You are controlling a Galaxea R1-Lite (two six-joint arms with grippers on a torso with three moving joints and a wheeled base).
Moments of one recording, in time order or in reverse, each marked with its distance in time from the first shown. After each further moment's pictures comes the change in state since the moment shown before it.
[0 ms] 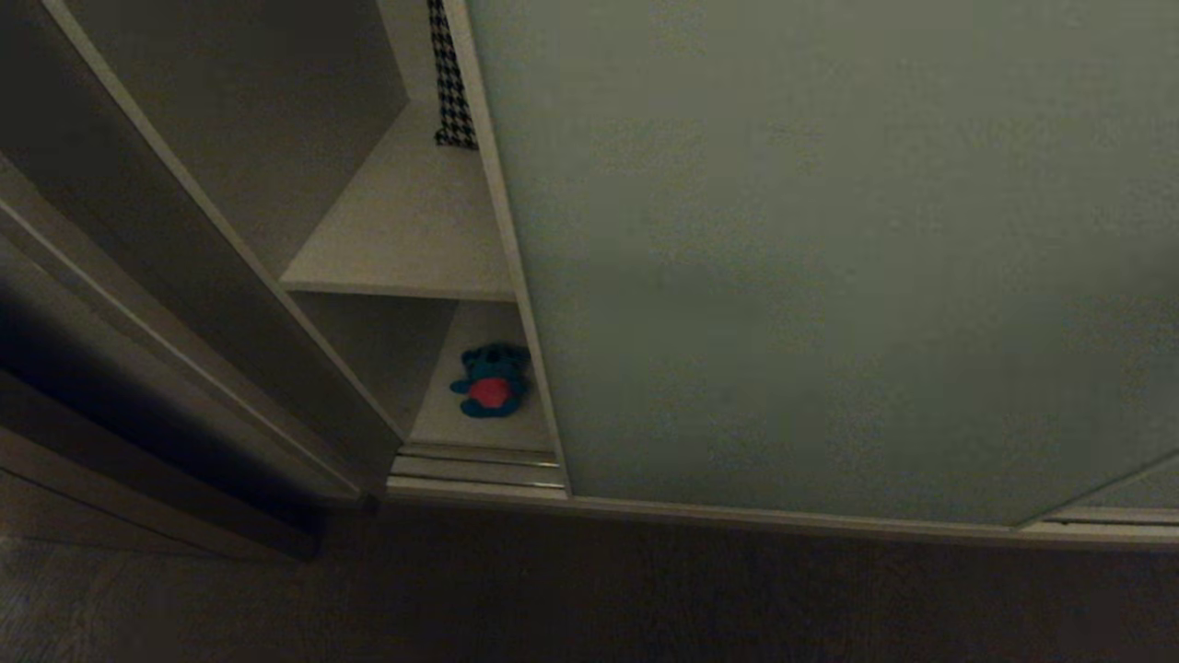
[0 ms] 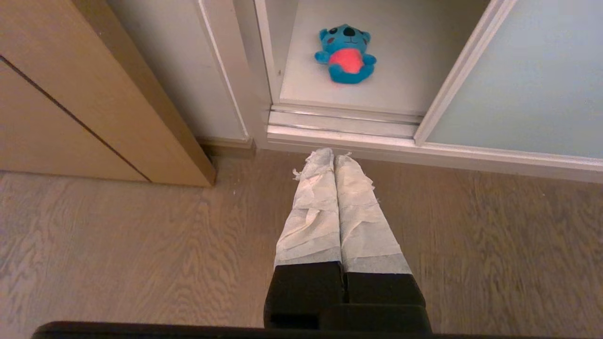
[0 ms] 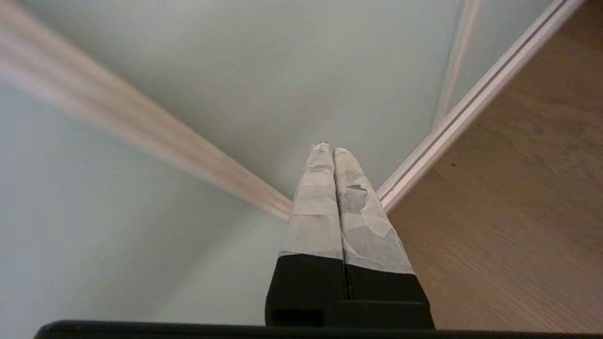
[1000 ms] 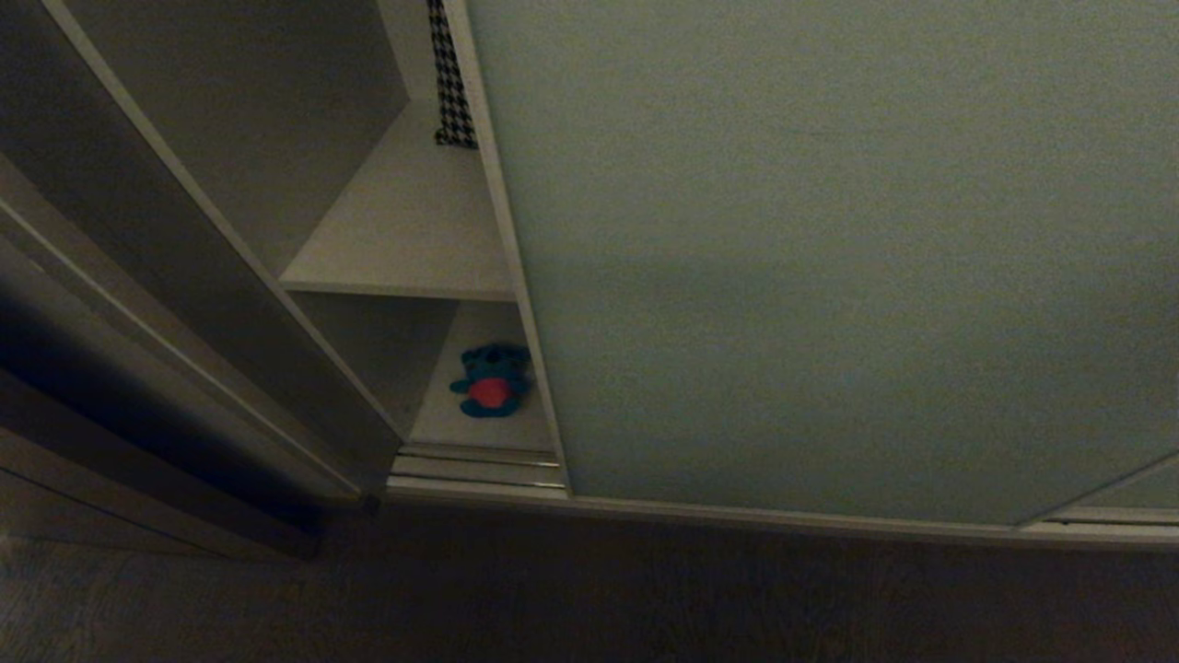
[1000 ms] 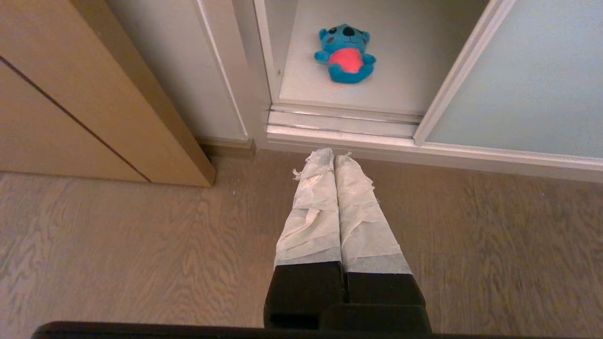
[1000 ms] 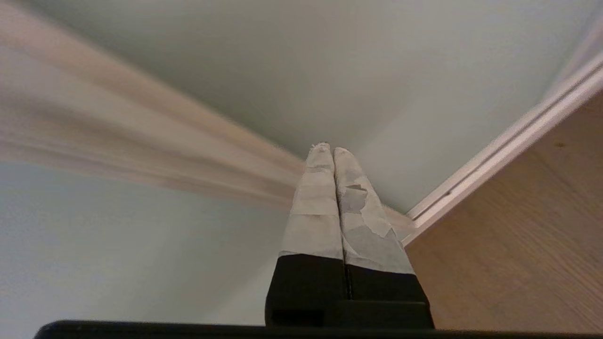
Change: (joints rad) left arm -0.001 0.000 0.000 0.000 0.000 0.000; right arm 0.171 0.115 -0.095 0.001 0.058 0.090
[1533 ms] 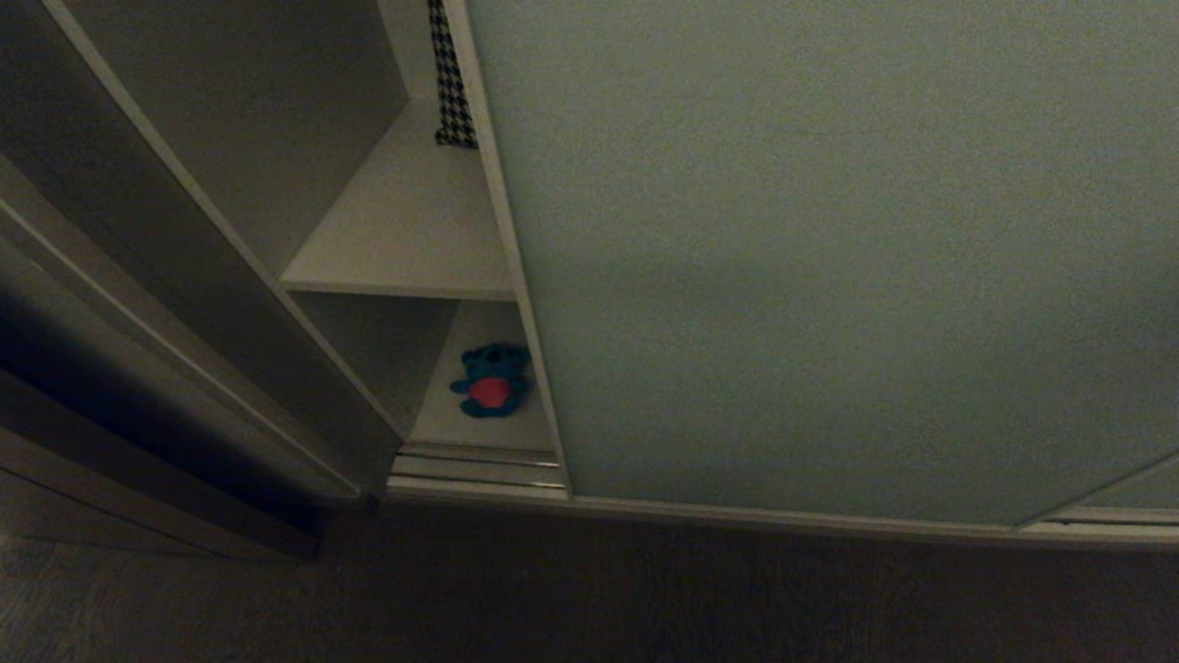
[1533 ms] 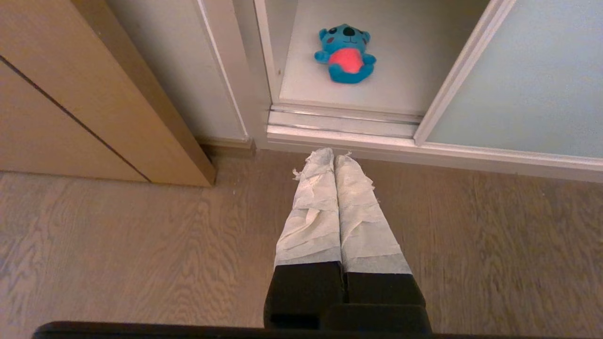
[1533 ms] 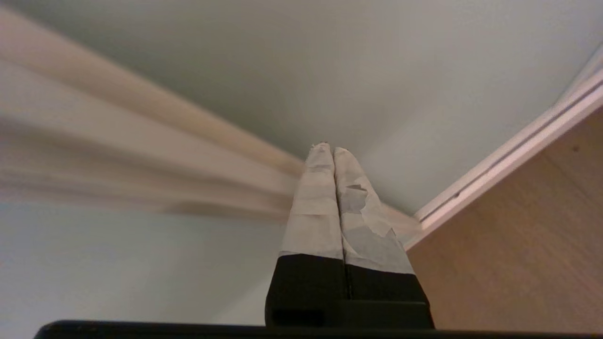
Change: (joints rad) left arm 0.000 0.000 0.000 0.000 0.000 0.000; right arm 0.024 0.025 -0.019 -0.018 0.000 -0.001
